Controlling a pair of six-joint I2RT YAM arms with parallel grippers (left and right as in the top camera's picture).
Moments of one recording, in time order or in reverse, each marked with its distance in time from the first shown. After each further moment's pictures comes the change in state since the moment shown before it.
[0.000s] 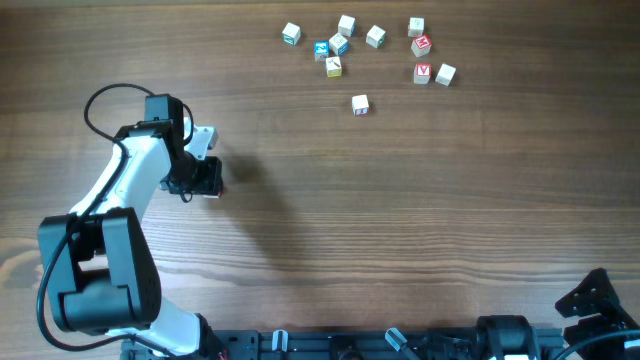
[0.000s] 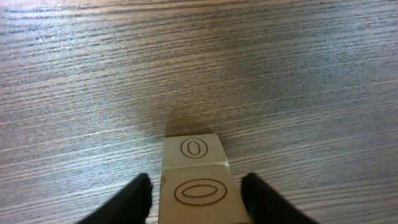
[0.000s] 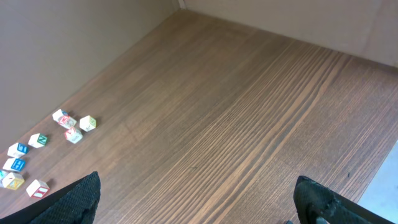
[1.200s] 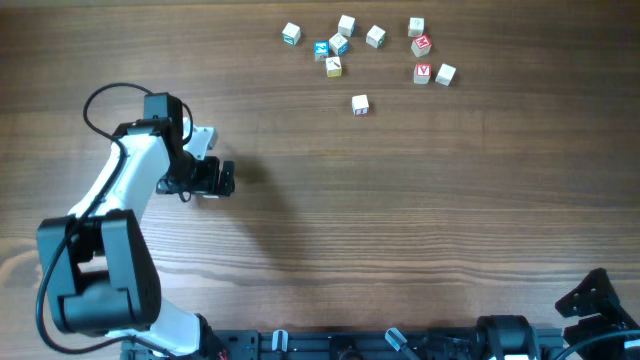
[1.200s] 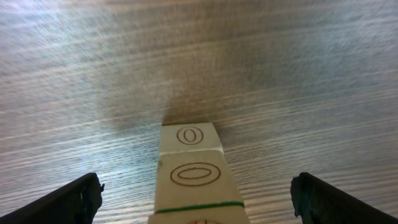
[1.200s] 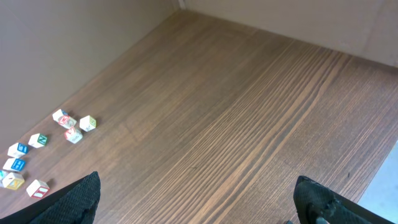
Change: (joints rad) left arm 0.000 -0.008 0.022 -0.050 0.003 0.000; right arm 0.000 0.000 0.000 0.000 0.000 0.000
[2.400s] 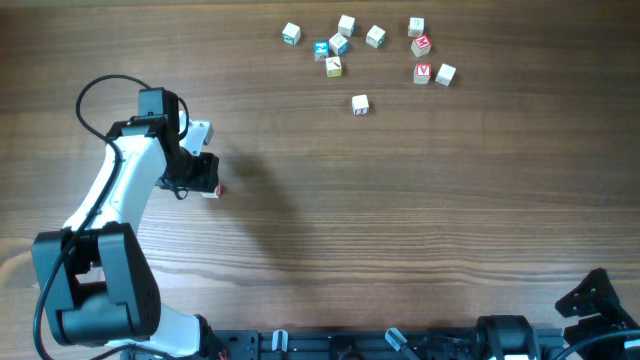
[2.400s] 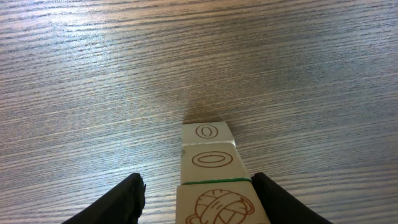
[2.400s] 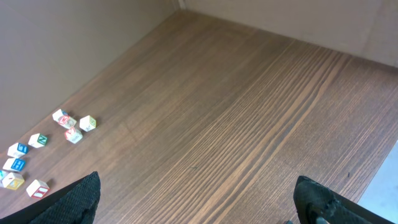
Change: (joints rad) left arm 0.000 -0.043 0.017 -0.010 -0.050 0.023; right arm 0.000 0.000 0.000 0.000 0.000 0.000
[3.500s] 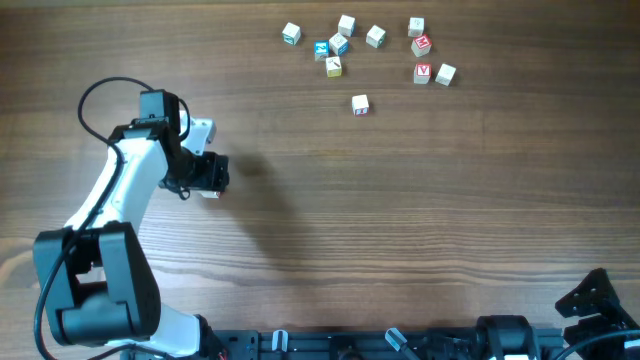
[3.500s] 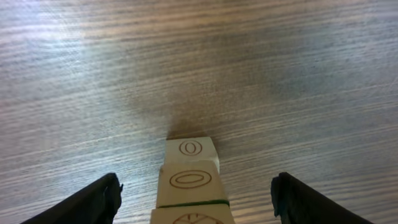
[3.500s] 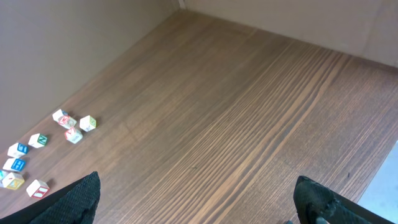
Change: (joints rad) left arm 0.000 0.000 -0.027 0.060 0.058 -0.008; right arm 0.000 0.000 0.000 0.000 0.000 0.000
